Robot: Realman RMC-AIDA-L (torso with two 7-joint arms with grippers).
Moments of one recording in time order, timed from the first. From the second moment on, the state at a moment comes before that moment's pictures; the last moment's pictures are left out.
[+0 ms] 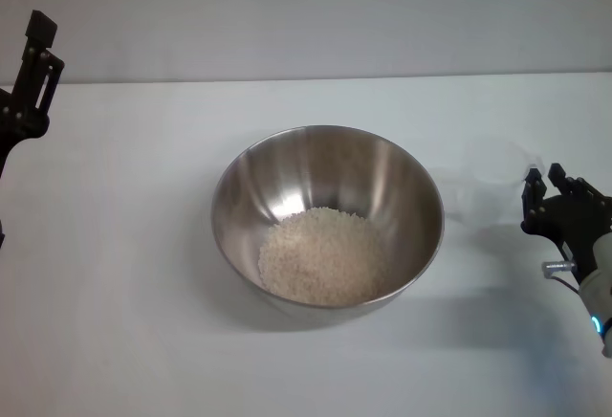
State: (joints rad) left arm -0.21 -2.06 -1.22 -0.54 2.85 1.47 -0.22; right arm 0.39 2.09 0.53 0.36 -1.81 -1.00 -0.13
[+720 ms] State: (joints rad) left arm -0.19 -2.06 -1.22 -0.53 2.85 1.48 -0.23; right arm 0.26 2.09 0.43 0.44 -1.81 -1.17 -0.14
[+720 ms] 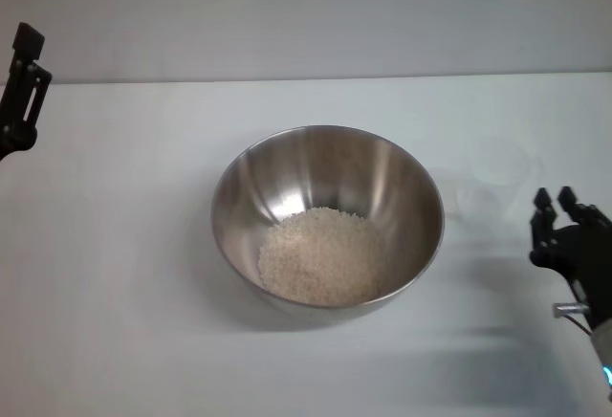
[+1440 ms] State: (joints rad) left arm -0.18 -2.07 -1.32 -0.46 2.84 1.42 -0.24; right arm 0.32 2.08 0.49 0.23 -1.80 -1.59 0.08
